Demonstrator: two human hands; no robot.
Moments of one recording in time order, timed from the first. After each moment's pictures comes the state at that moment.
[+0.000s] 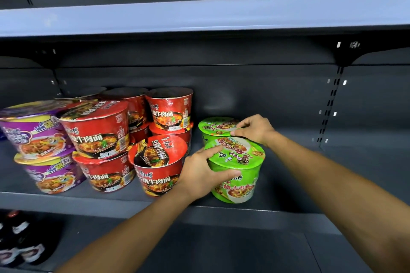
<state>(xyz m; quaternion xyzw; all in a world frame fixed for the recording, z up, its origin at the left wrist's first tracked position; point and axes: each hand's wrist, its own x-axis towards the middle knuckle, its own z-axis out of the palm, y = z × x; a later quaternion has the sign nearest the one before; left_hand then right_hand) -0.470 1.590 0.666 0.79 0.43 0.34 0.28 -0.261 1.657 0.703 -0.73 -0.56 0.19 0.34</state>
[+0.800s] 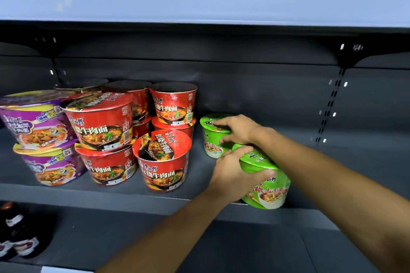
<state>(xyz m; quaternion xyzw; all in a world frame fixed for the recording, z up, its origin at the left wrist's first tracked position) -0.428 1.562 0.664 0.77 0.42 0.33 0.35 -0.299 1.670 0.708 -0.65 -0.76 -0.01 0.05</state>
